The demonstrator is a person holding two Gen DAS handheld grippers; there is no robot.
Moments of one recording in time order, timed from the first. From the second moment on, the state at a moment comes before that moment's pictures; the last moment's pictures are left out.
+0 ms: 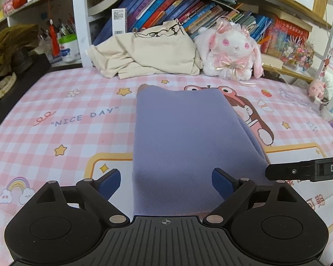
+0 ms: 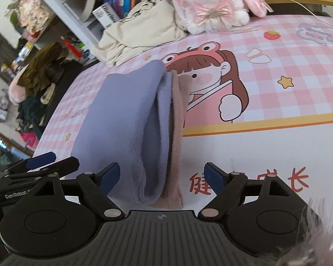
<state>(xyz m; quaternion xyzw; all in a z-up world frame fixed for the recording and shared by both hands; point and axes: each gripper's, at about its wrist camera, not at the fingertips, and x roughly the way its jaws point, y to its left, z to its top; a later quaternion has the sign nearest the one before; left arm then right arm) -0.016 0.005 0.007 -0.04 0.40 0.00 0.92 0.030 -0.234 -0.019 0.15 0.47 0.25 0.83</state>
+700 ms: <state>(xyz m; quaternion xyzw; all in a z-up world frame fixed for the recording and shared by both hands) 0.040 0.081 -0.046 -0.27 0.48 -0.11 0.83 0.050 -0.222 -0.038 0.23 0.51 0.19 0.81</state>
